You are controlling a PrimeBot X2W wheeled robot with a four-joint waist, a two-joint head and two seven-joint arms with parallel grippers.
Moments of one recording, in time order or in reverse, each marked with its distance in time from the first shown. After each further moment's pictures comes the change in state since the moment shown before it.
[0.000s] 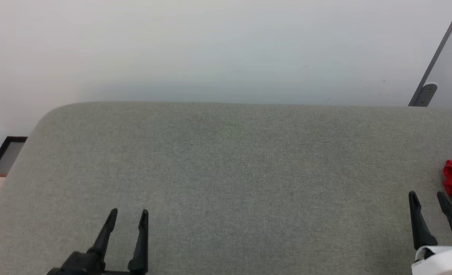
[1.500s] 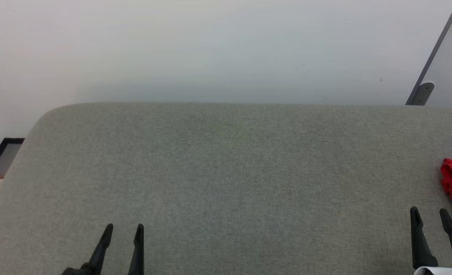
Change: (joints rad) left arm 0.086 -0.002 0.012 -0.049 -0.034 0.000 0.000; right arm 0.166 0.116 -0.091 -0.198 -0.058 0.000 0.012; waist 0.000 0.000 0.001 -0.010
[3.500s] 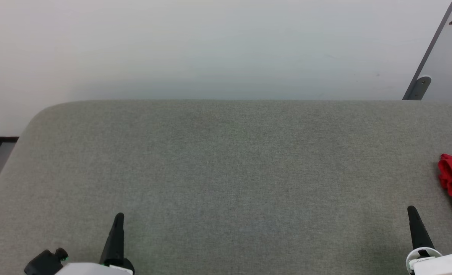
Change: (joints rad) left arm -0.131 -0.012 0.025 0.141 -0.799 0.001 0.184; right arm -0.103 0.078 -0.017 0.119 0.679 0.000 0.200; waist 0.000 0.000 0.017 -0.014
